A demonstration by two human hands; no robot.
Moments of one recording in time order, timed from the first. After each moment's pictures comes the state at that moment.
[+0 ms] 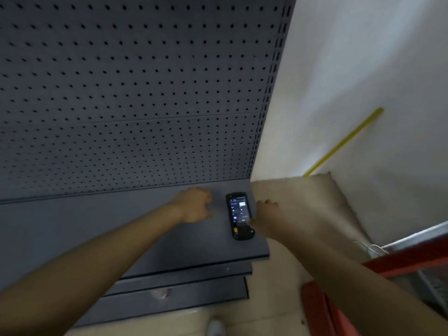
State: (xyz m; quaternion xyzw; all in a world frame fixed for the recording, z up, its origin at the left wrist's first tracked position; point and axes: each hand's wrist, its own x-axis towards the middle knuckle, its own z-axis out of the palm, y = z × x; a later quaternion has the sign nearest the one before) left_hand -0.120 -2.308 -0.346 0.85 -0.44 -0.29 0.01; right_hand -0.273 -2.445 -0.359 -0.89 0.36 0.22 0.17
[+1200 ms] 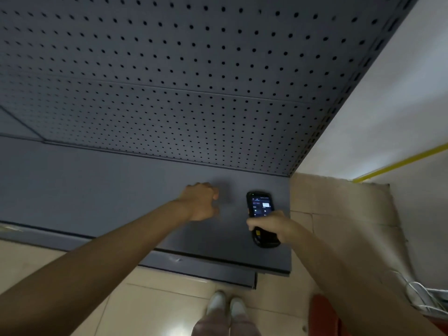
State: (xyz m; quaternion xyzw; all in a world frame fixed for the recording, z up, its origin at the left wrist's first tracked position) left_hand -0.098 -2.285 -0.378 0.89 -0.32 -0.32 0.02; right_hand -0.211 -2.462 -0.432 -0.69 0.46 0.30 0.48
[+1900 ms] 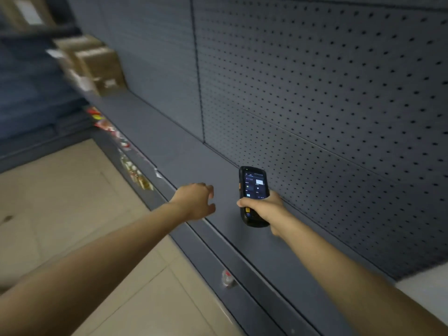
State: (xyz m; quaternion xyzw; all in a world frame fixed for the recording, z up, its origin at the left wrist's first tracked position) left_hand -0.154 -2.019 -0.271 0.99 -0.02 -0.12 0.05; right_hand -0.131 -2.212 -0.290 -0.77 0.11 0.20 0.59
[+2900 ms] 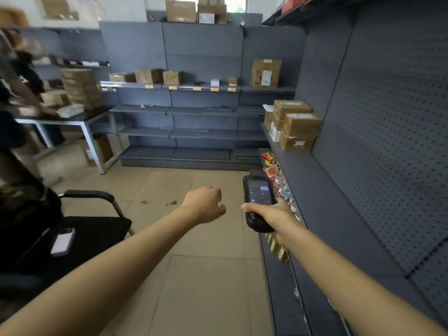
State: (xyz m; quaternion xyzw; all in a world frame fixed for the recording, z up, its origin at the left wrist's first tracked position) left_hand -0.222 -1.571 -0.211 0.92 0.39 0.07 0.06; right_hand -0.087 -1.699 -0.214 -0.72 -0.22 0.36 0.55
